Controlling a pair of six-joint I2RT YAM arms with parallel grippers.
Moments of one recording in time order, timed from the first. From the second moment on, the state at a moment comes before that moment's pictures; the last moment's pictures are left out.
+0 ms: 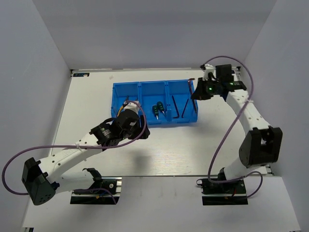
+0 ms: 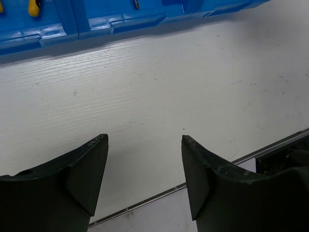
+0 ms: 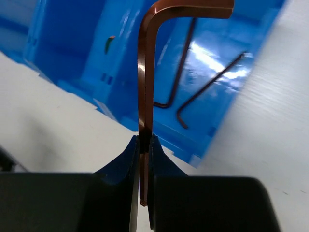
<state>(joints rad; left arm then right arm) -0.86 1.10 0.91 -0.55 -0.20 -0.68 0.15 1.54 1.38 -0.63 -0.52 0.00</state>
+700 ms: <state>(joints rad) -0.86 1.02 0.91 -0.59 -0.26 -0.72 0.36 1.94 1.54 -0.61 -0.27 0.00</state>
